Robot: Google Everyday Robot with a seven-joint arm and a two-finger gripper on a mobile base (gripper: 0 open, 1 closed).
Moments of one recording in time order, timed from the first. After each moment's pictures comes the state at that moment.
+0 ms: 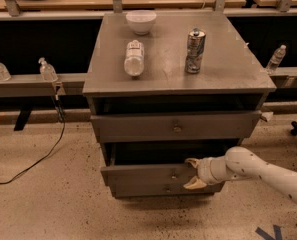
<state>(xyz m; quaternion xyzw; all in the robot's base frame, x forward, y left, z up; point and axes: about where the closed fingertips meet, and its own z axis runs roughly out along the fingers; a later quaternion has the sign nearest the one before) 0.573 -0.181 0.421 -0.66 0.67 0.10 0.31</state>
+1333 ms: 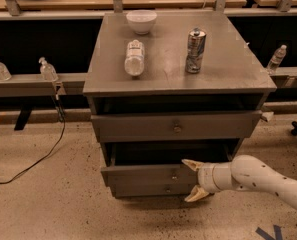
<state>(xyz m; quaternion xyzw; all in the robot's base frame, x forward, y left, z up) 0.525 -0.160 0.484 -0.70 0.62 0.06 0.35</state>
